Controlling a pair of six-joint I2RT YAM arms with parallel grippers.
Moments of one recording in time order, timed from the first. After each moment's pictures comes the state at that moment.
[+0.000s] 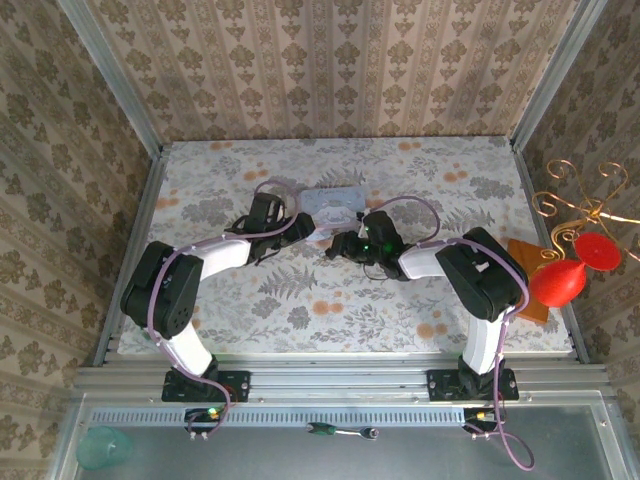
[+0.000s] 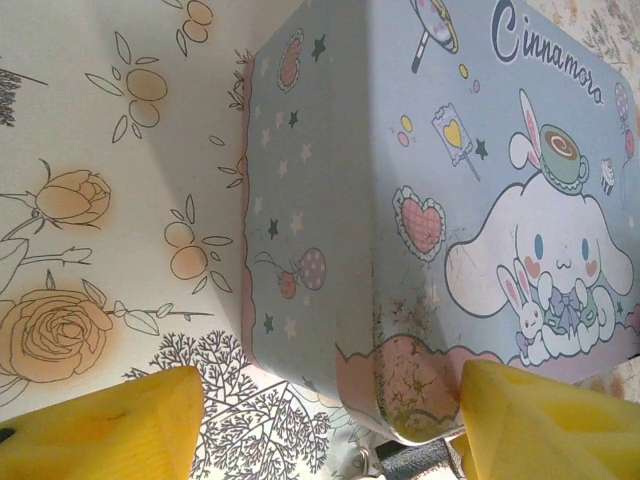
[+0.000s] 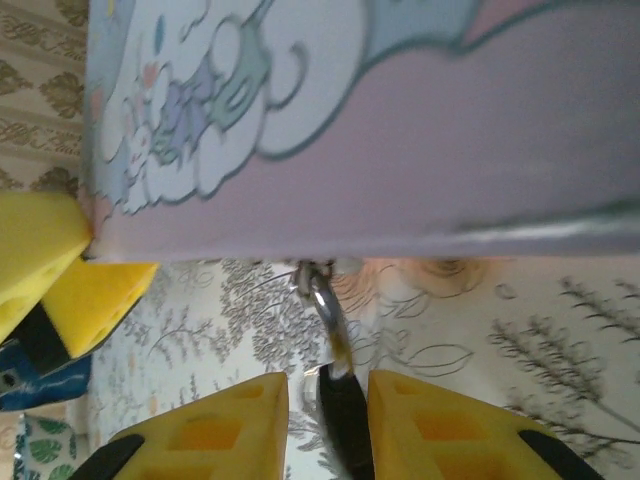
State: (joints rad) left arm -0.50 1.69 0.90 0.05 0.21 -0.75; right arm 0.52 1.87 0.83 0.42 -0.29 0.88
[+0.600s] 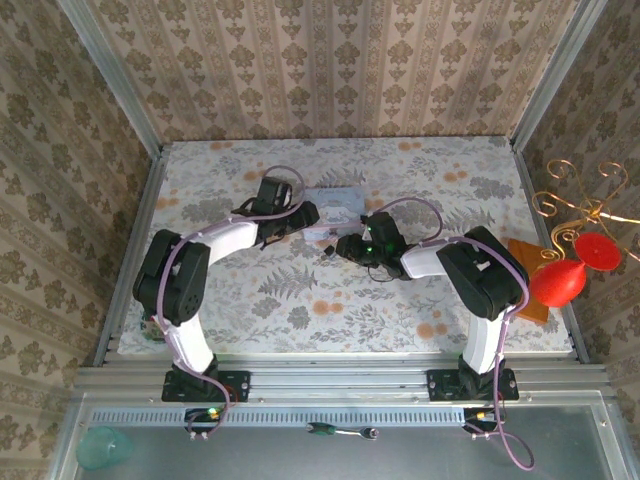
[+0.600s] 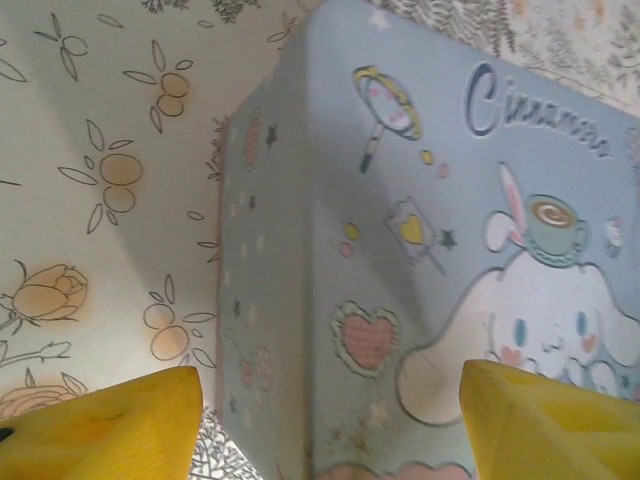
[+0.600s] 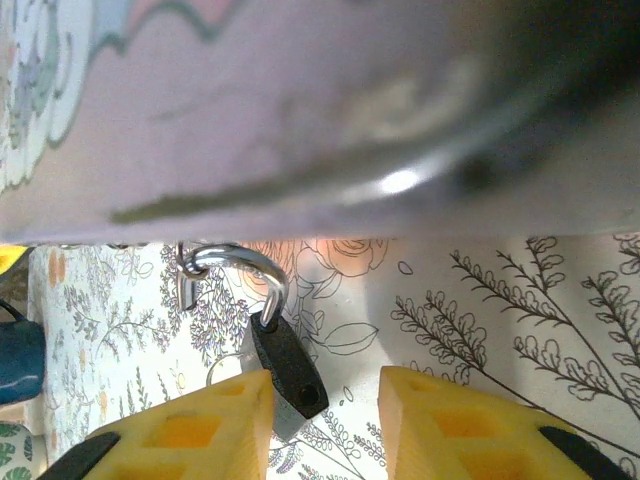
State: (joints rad) left arm -0.49 1.81 1.11 -0.11 0.19 -0.68; right arm 0.51 1.87 0.82 0.37 -0.29 0.83
